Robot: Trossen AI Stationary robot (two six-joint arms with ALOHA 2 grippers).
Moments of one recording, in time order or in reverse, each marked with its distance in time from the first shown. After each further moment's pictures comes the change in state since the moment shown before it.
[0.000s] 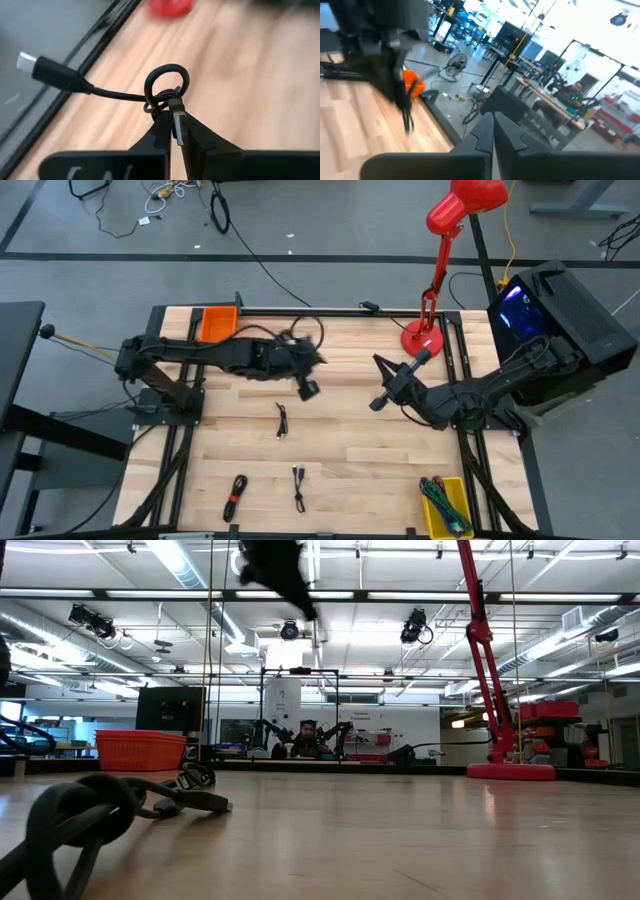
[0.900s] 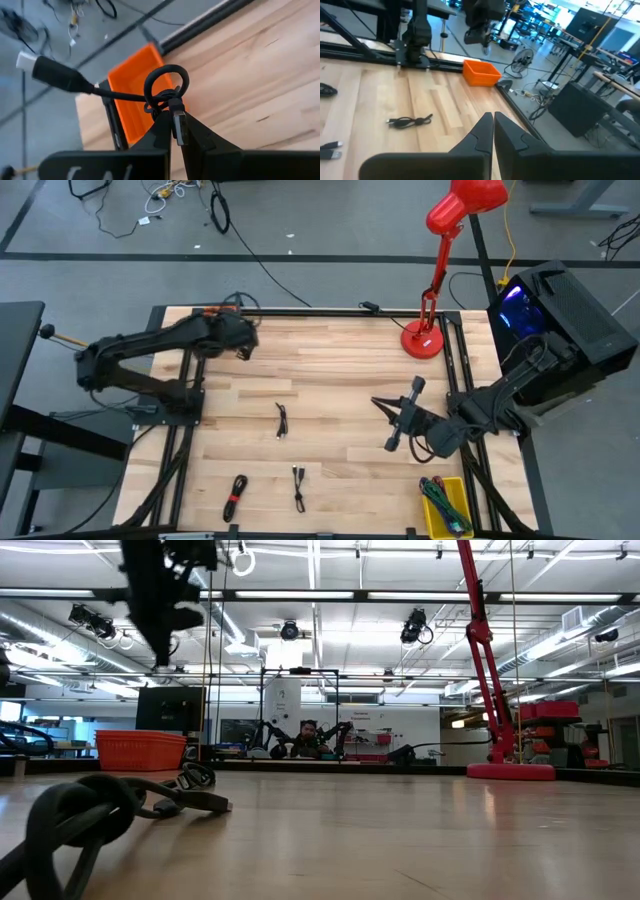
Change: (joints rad) left arm 0.346 -0.362 -0.376 -0.519 -0.280 -0.373; right arm 0.208 0.000 0.000 -0.369 -0.156 0.493
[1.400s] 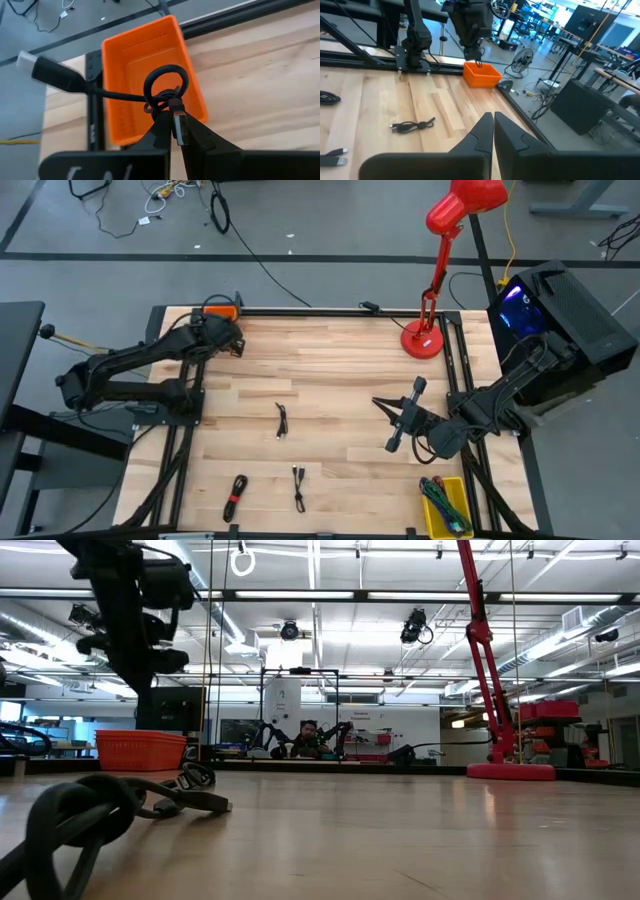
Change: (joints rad) left arm 0.241 -0.208 -0.403 0.415 0.059 0.053; right arm 0.019 0.000 0.000 0.006 0.016 0.037
